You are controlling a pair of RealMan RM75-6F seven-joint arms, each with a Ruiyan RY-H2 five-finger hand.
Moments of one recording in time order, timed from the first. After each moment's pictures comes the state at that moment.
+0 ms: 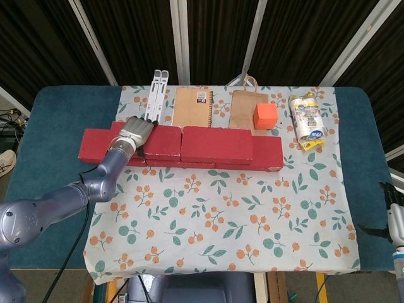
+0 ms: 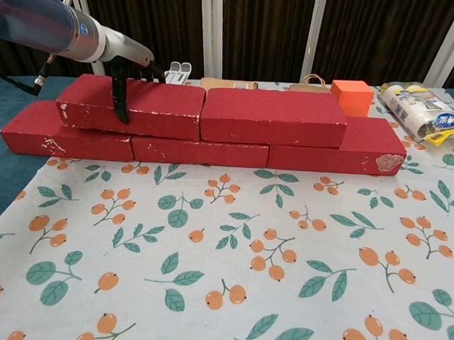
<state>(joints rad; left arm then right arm) -1.47 -1.47 0.22 -1.13 0.20 0.53 0.50 0.11 -1.06 0.15 -1.60 -1.12 1.19 0.12</state>
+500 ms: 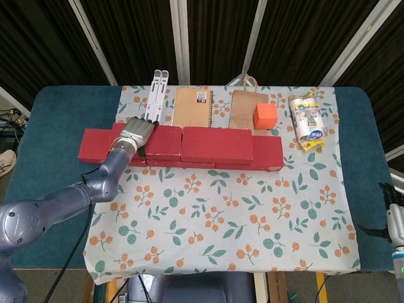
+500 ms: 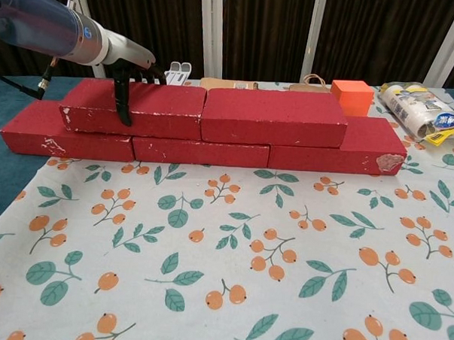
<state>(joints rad) -1.46 -1.48 0.20 -1.12 0.17 0.53 0.53 0.12 -1.06 0.15 -1.61 -1.10 1.18 0.11</state>
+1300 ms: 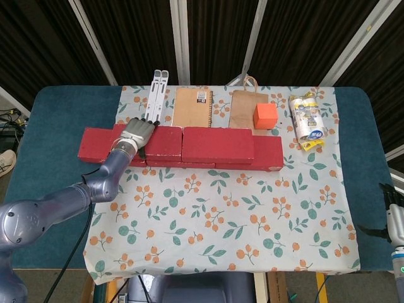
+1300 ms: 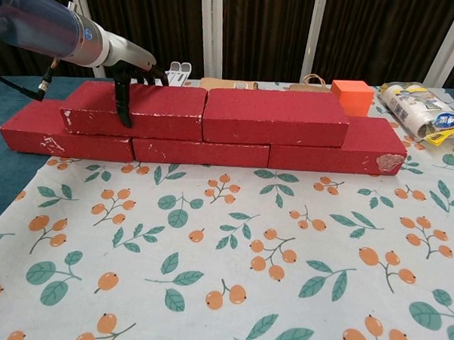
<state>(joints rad) -1.46 -1.48 0.19 -1.12 0.16 0.52 0.55 0.12 -1.06 0.15 -1.62 -1.08 1.18 0.08</state>
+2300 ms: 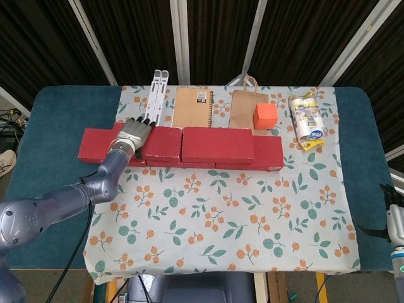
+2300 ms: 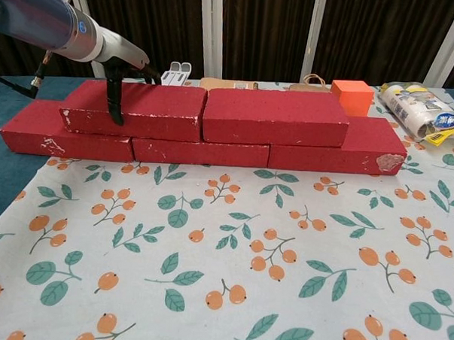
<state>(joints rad) -1.52 -1.43 0.24 -1.20 0.03 0.53 0.63 0.12 -1.06 0.15 -1.63 -1.05 1.18 0.05</state>
